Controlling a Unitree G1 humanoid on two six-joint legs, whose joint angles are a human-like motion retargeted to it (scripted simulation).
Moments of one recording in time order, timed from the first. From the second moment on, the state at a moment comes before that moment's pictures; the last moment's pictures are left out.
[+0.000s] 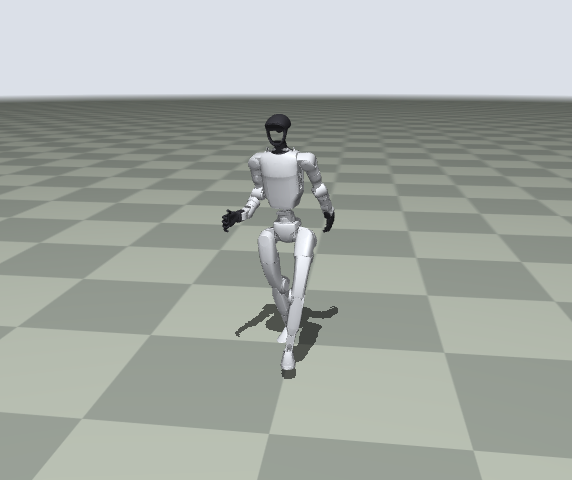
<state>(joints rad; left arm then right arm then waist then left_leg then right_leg) 0.48 0.13 0.48 1.70 0.73 0.01 -0.13 0.22 -0.07 -0.09 0.30 0.08 -0.56 -0.04 0.00 -0.01 -0.07 -0.69 0.07 0.40 0.45 -0.09 0.20 0.08 0.03 -0.10 0.04 -0.16 -0.09</state>
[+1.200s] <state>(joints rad) 0.43 -0.03 0.20 0.49 0.33 -0.67 0.01 0.38 0.00 -0.16 0.22 0.20 -0.62 0.04 -0.07 -0.08 0.00 -0.49 -0.21 0.08 0.46 -0.18 0.21 0.04 0.15 0.00 0.71 0.52 0.13</state>
